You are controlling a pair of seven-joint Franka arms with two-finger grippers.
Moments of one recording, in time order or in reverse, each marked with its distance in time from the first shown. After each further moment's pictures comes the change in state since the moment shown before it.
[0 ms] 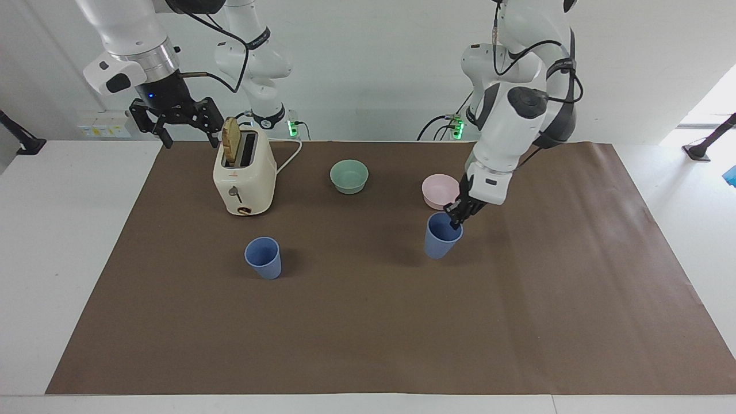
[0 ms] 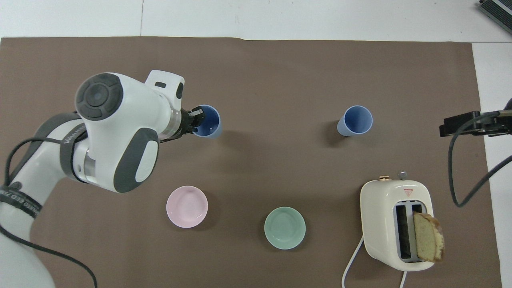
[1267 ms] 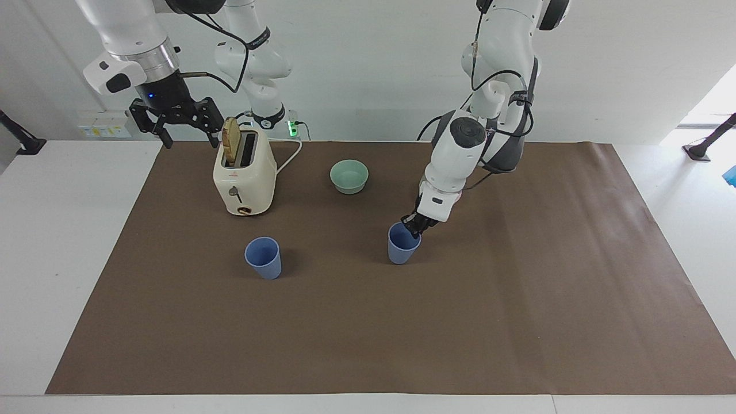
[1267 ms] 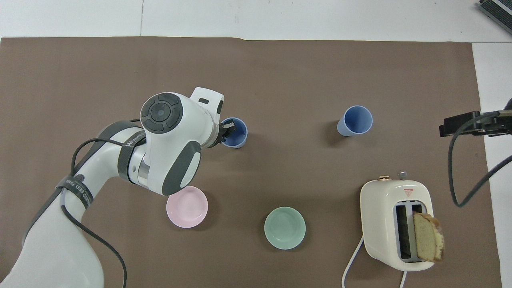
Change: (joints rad) left arm -0.093 0.096 0.003 -0.012 0.000 0.103 -0.026; right arm 0.000 0.000 0.000 0.000 0.000 0.000 0.000
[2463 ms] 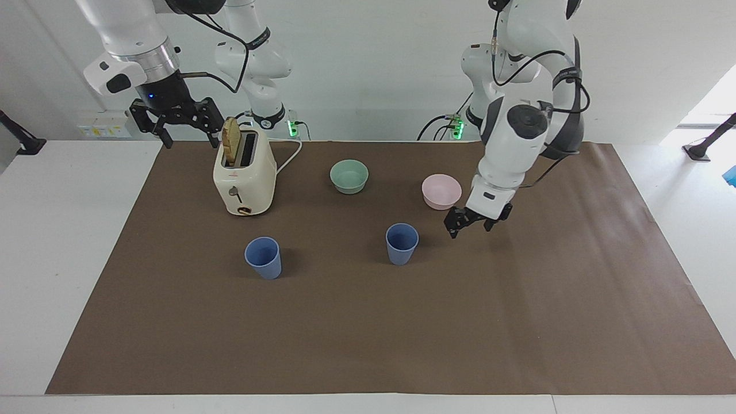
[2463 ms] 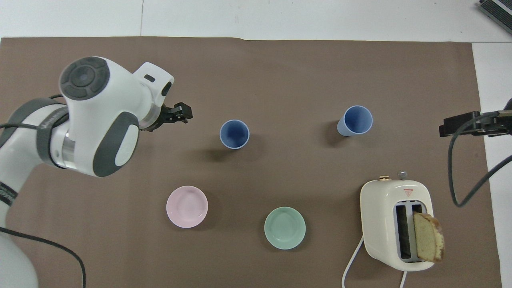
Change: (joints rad) left arm 0.189 -0.100 0.031 0.073 0.096 -0.255 0.400; right arm 0.000 0.000 0.000 -0.001 0.001 0.000 0.000
